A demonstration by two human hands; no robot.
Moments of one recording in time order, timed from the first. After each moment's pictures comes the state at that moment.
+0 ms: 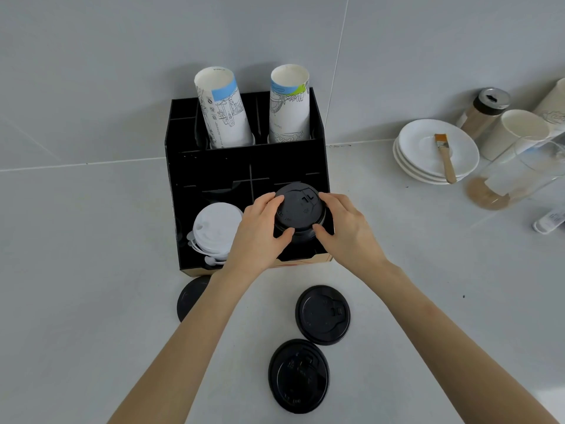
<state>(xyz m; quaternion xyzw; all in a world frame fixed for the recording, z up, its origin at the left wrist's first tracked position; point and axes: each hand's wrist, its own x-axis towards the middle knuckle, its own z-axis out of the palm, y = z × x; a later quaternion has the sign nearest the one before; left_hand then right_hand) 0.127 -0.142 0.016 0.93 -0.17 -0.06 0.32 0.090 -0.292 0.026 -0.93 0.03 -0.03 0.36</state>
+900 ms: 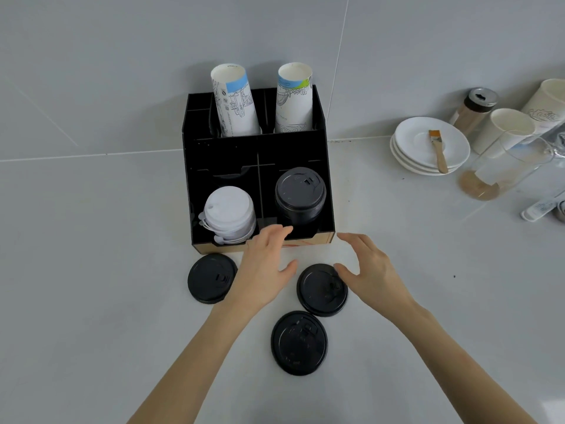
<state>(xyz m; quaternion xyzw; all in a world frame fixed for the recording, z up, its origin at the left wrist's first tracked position) 0.045 -0.122 0.008 0.92 -0.20 -0.09 0.33 -0.004 -0.305 0.004 -0.93 0.05 0.02 0.36</state>
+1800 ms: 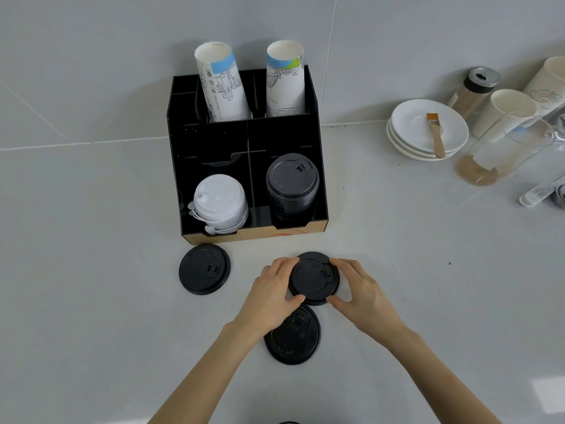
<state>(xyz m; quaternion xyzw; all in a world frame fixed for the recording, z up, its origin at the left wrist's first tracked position) 0.009 -0.132 -0.037 0.91 -0.20 -0.23 0.29 -0.041 -0.303 -0.030 -0.92 0.05 0.11 0.37</state>
